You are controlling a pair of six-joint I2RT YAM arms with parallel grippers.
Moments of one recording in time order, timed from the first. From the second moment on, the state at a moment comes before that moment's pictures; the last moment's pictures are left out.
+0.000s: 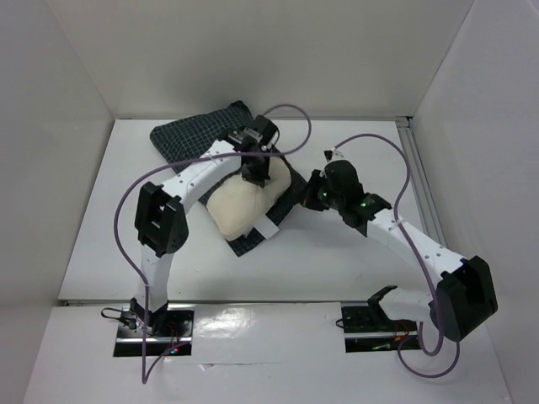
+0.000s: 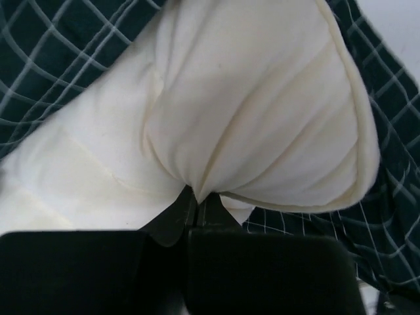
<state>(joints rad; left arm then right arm) -0.62 2.04 1.87 -0.94 -0.08 -0.45 0.52 1.23 0.86 -0.21 -0.07 0.69</state>
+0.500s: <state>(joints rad) -0.52 2.16 2.23 -1.02 -0.06 -0.56 0.48 1.06 0.94 -0.31 -0.06 0.66</state>
